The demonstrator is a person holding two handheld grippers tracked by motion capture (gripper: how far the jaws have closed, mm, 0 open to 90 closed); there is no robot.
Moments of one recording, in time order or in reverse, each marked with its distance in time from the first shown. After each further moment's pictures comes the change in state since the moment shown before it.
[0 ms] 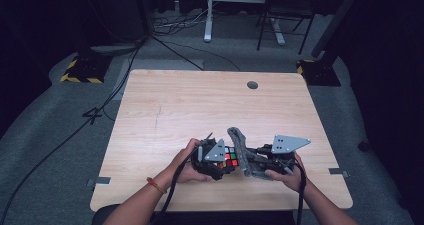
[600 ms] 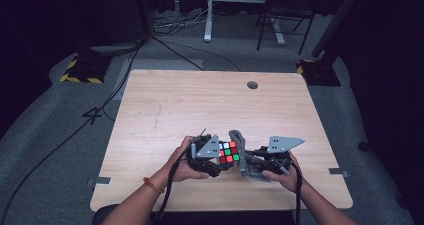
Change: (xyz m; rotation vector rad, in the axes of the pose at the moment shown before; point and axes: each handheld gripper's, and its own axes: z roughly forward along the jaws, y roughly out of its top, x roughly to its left) left arm 0.002 0.002 -0.011 -0.046 0.031 -0.006; right arm -0.003 -0.012 0.012 0.035 0.021 0.030
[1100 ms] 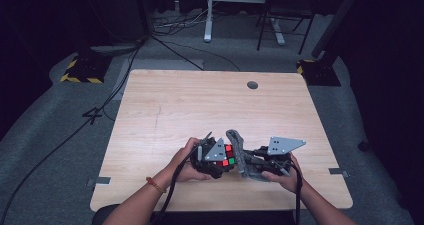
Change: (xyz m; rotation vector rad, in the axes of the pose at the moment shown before) left arm -0.001 -0.002 0.012 0.069 0.008 0.025; right arm 0.007 0.006 -0.001 -0.017 -0.011 -0.033
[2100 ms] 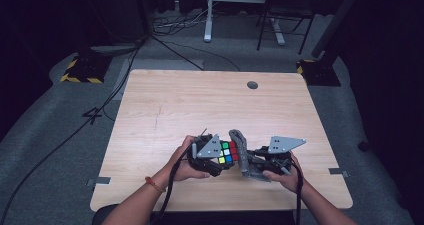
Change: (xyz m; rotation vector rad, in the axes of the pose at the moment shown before) left arm 0.004 0.001 -0.015 -0.117 -0.003 -0.028; right arm -0.006 -0.006 0.000 0.018 0.002 0.033
